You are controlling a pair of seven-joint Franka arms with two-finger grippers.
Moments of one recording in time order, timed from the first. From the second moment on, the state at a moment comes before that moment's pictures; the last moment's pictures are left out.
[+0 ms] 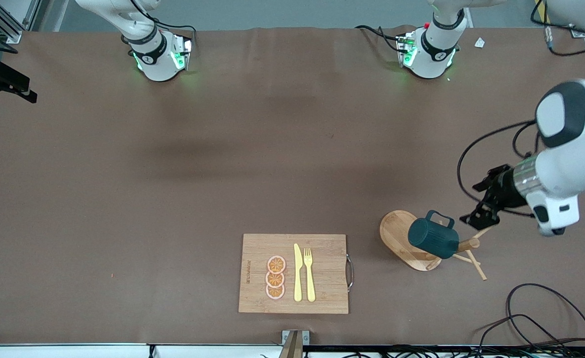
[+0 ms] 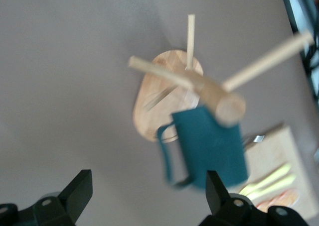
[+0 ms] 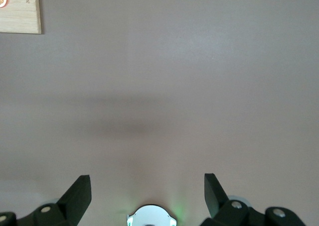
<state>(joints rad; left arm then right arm) 0.00 0.42 -0.14 -1.43 -0.15 1.88 -1.21 -0.01 -0.08 -0.06 -1.53 0.02 1.36 -0.11</state>
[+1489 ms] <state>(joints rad) -0.04 0.64 -0.15 -1.30 -0.29 1.97 -1.43 -0.01 -0.08 -0.06 -1.53 0.02 1.36 -0.11</state>
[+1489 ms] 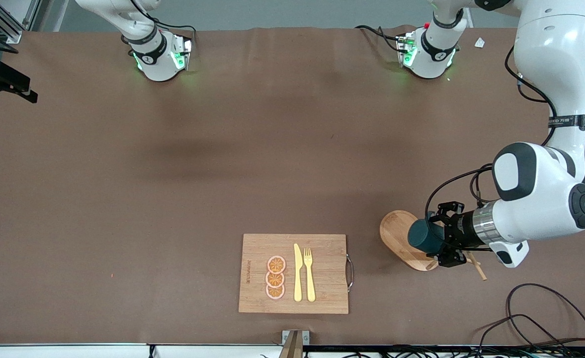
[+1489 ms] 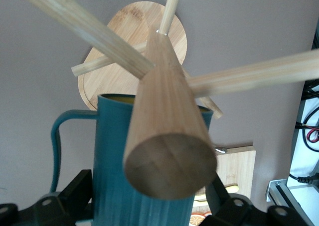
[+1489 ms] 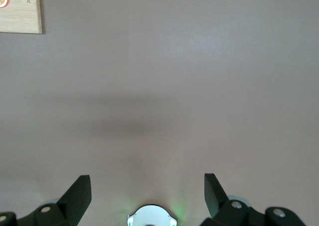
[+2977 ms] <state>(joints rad) -0.24 0.53 -0.21 -1.28 -0.21 1.95 -1.47 -0.01 -0.08 -0.06 -1.53 0.02 1.36 -0.11</state>
